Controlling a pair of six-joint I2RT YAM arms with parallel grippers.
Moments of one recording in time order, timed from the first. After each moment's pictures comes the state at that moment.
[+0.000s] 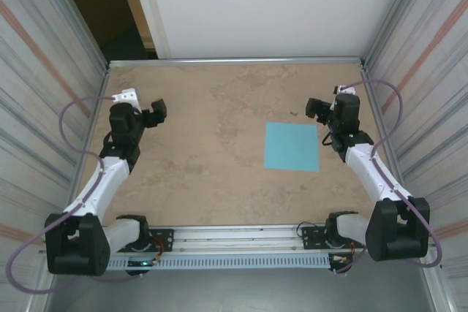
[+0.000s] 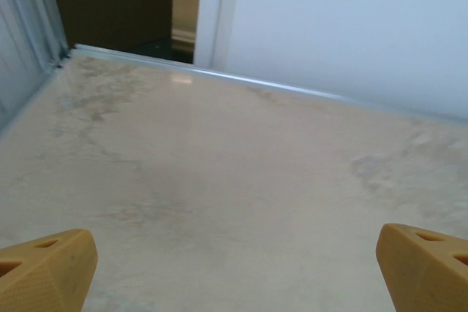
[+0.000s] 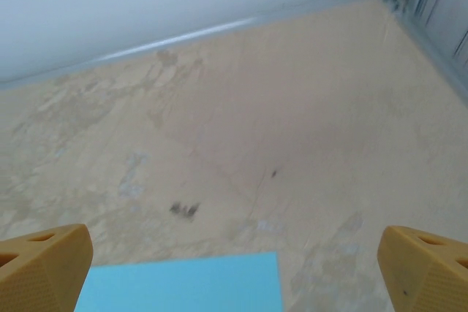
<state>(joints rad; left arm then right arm) -0.06 1.10 0.69 0.06 -0.04 -0.25 0.06 1.19 0.79 -0.14 0.10 0.32</state>
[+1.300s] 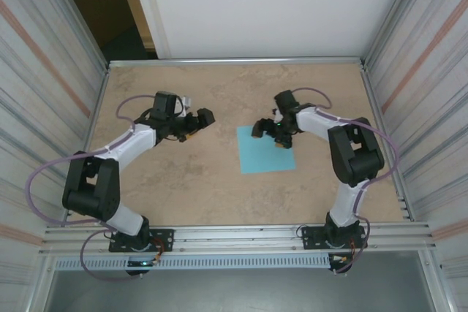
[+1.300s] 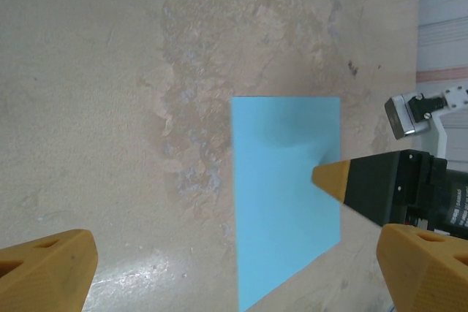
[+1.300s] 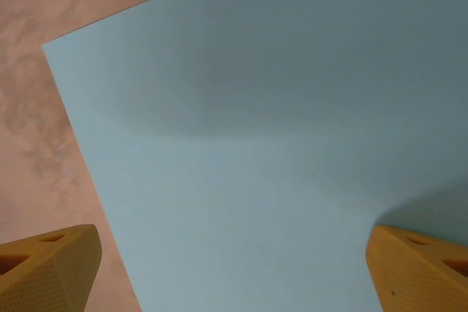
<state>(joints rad) -0.30 1.54 0.96 -0.25 0.50 -0.67 0.43 1.88 1.19 -0.53 -0.34 0.63</state>
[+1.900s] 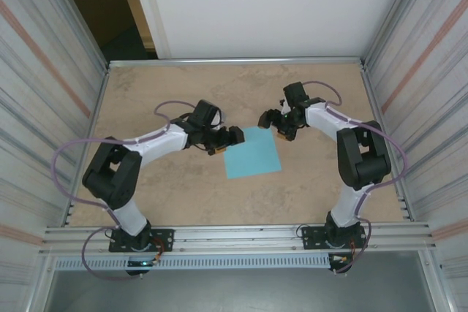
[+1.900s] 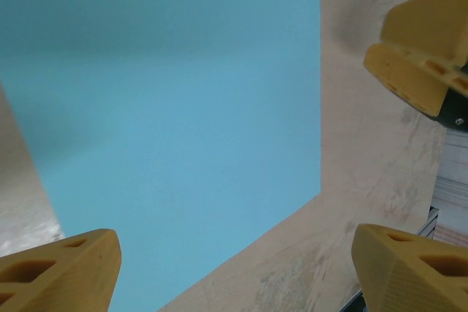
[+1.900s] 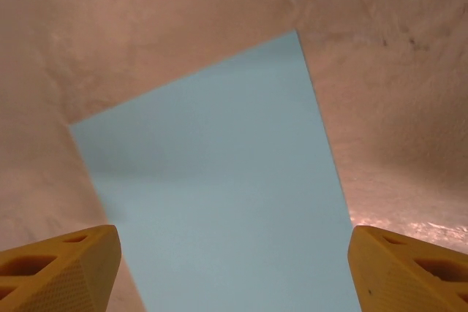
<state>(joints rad) -0.60 1.72 1.08 -0.32 0.43 -0.80 0.32 1.82 1.21 -0.57 -0.38 0.62</state>
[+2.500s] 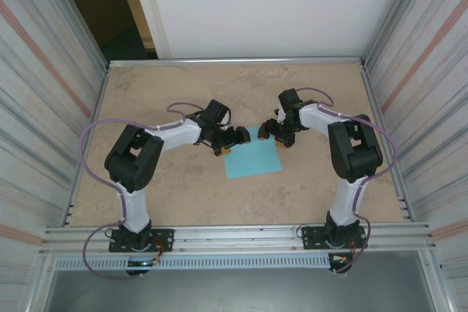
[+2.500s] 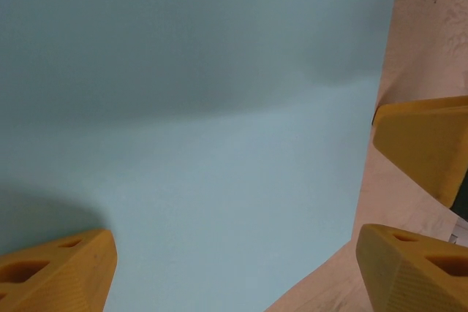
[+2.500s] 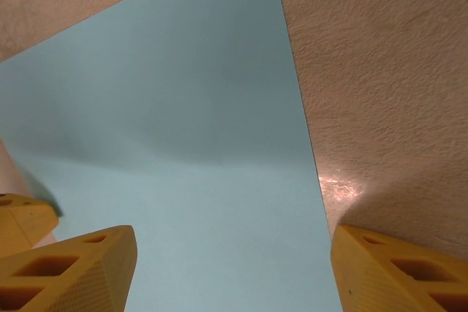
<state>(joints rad) -0.61 1.90 1.19 -0.32 0.43 -0.84 0.34 1.90 1.21 -0.62 -0.39 0.52</state>
